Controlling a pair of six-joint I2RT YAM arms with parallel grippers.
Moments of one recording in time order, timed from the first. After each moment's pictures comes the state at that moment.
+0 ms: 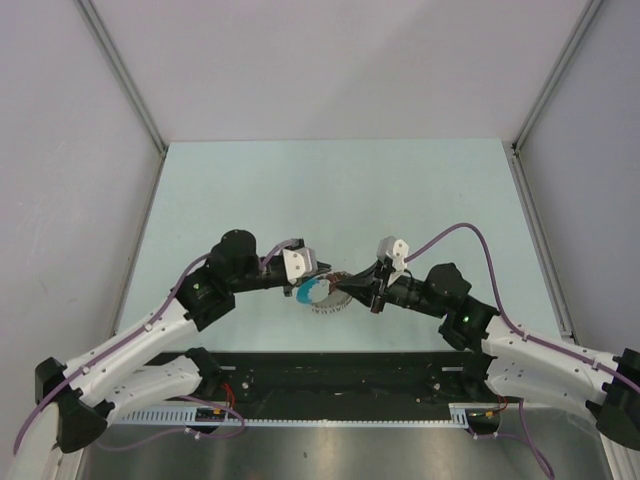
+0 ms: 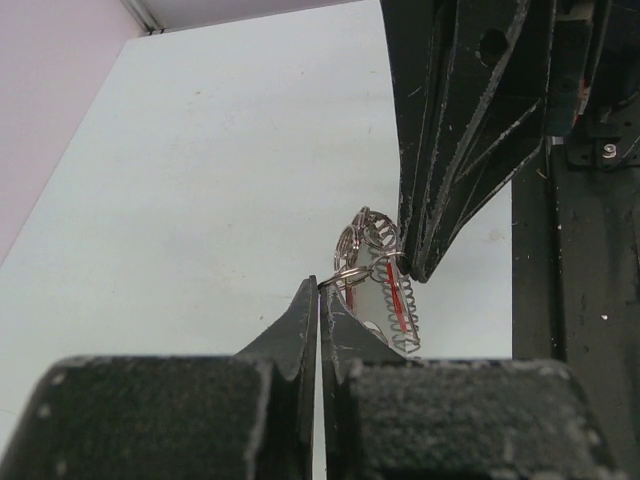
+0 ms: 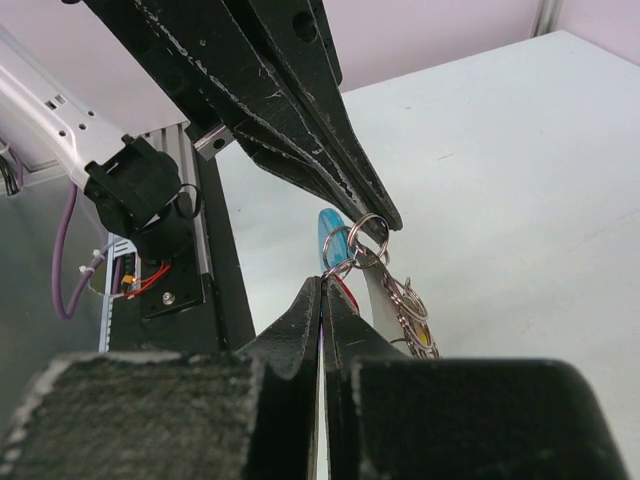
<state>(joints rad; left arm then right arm) -0.79 0.89 0.76 -0.10 0.50 0.40 0.95 0.85 0.49 0.42 -0.31 0.14</state>
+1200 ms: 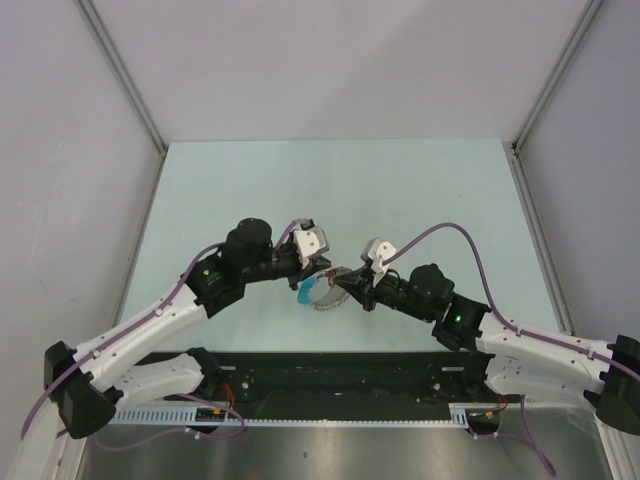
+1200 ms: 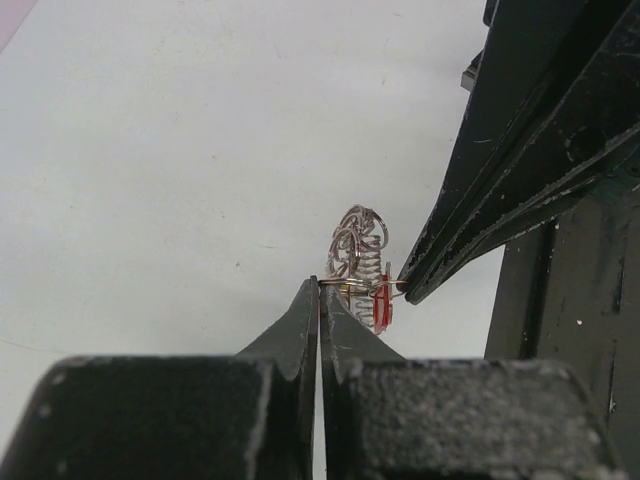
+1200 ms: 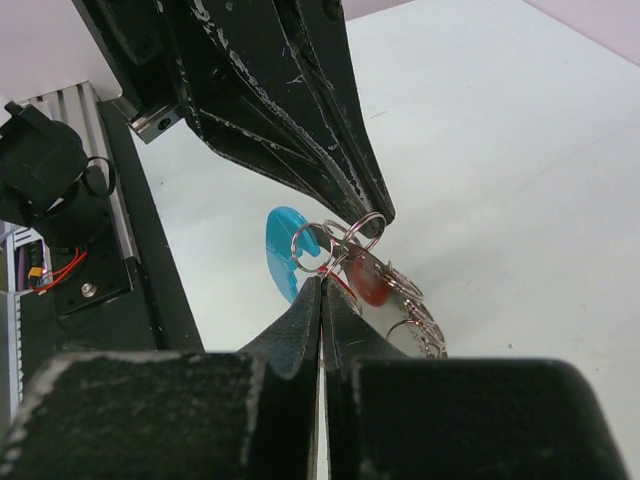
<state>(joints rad) -0.79 1.00 0.87 -0.23 0.39 0.27 1.05 0.92 0.56 0.30 -0.06 0.04</state>
